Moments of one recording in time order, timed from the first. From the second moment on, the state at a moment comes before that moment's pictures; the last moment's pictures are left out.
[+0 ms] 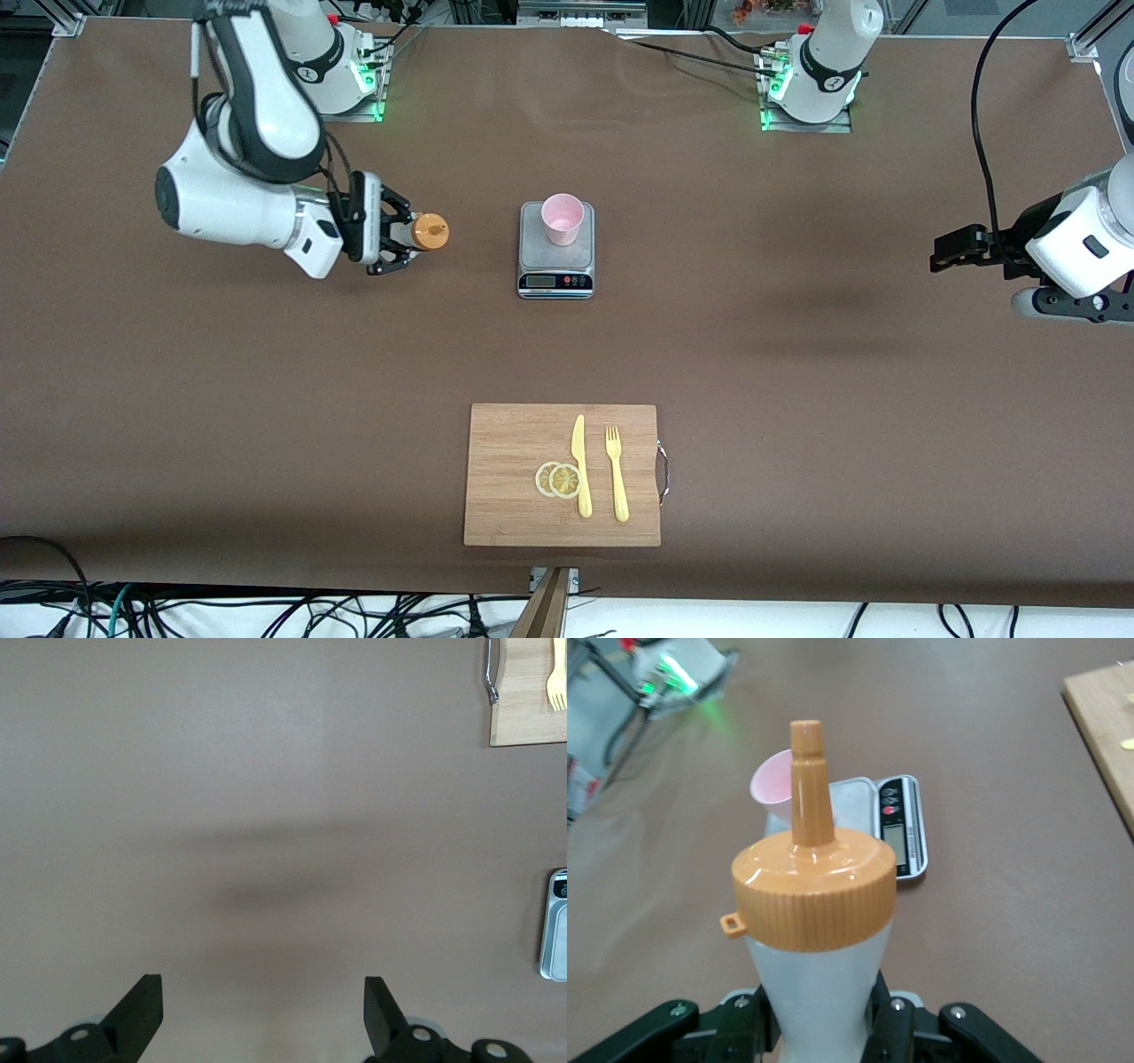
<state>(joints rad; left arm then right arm) -0.04 0.22 0.02 -1.41 -0.04 1.48 0.04 0.90 0.20 -0.70 -2.16 0.95 1.91 -1.82</state>
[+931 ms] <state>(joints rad) -0.04 0.23 0.02 -1.41 -0.04 1.48 0.04 0.53 0.63 -0.69 -1.96 1.13 1.41 -2.45</state>
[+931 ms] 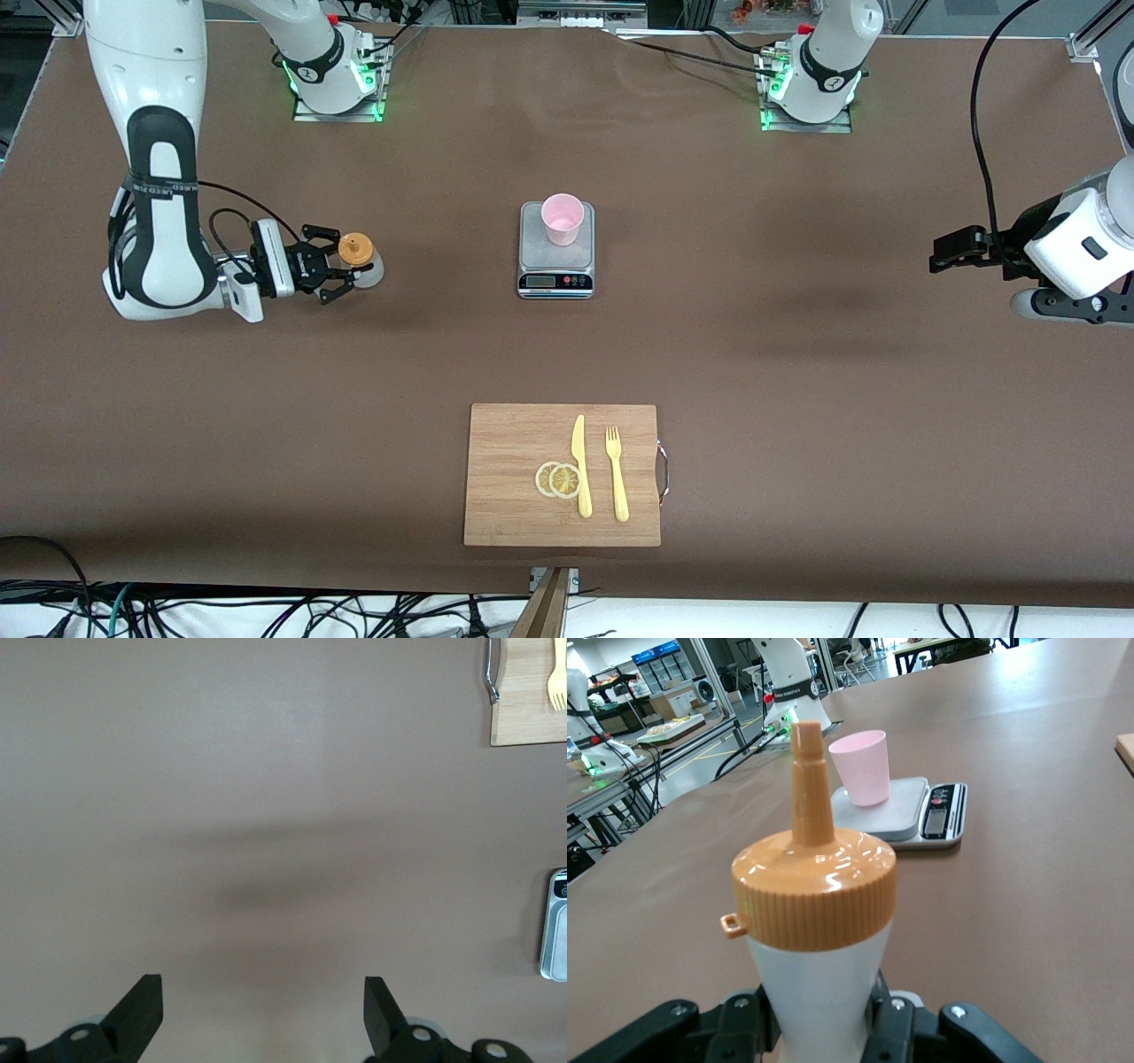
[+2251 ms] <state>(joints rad) -0.04 0.23 0.02 -1.41 -0.04 1.48 0.04 0.23 0.76 -0.40 -1.77 1.07 1.39 -2.52</state>
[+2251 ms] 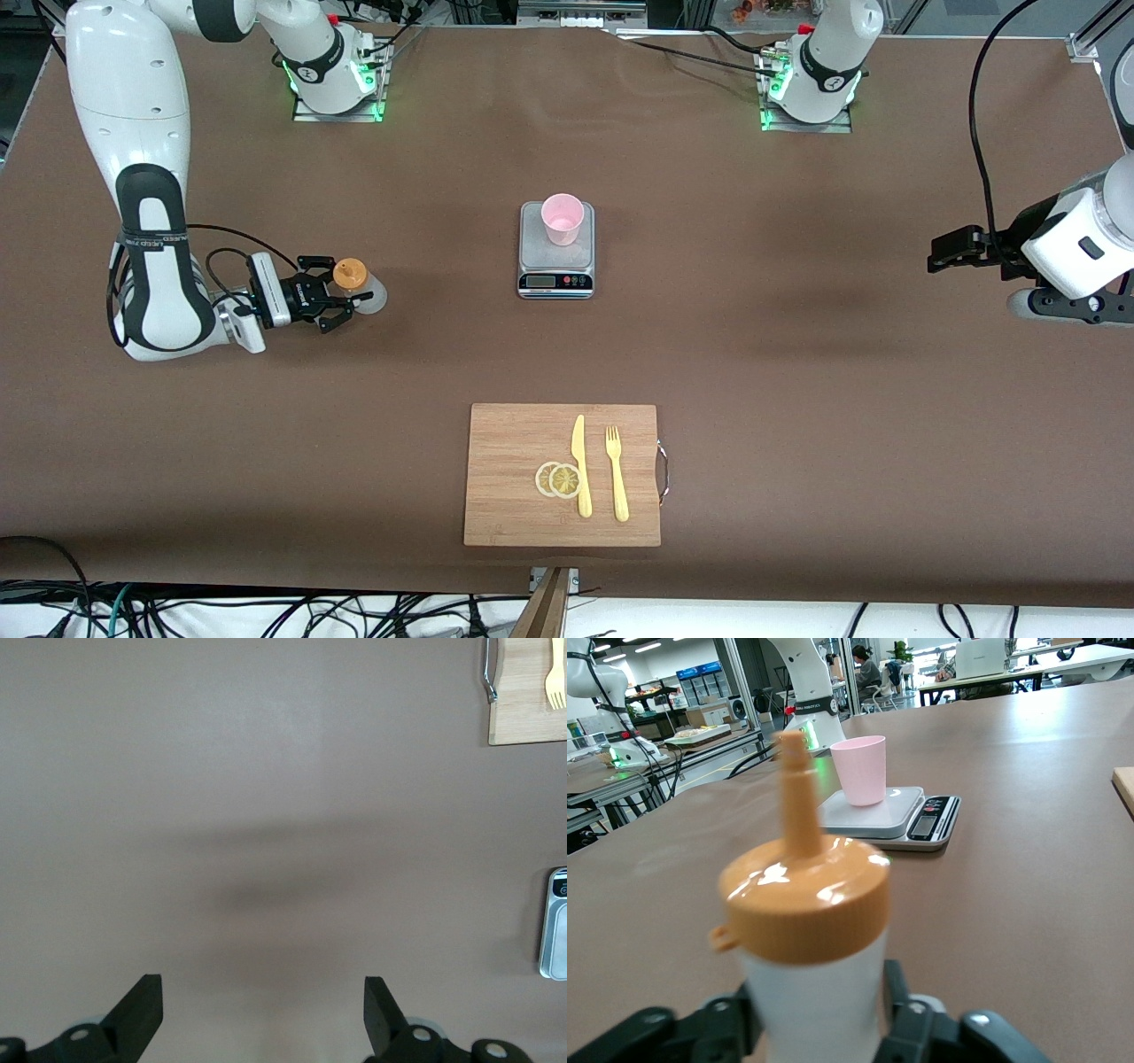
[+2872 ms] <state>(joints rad) -0.04 0.23 0.02 -1.41 -0.04 1.48 0.04 0.20 0.76 -0.48 -1.66 0.92 1.33 -2.45</state>
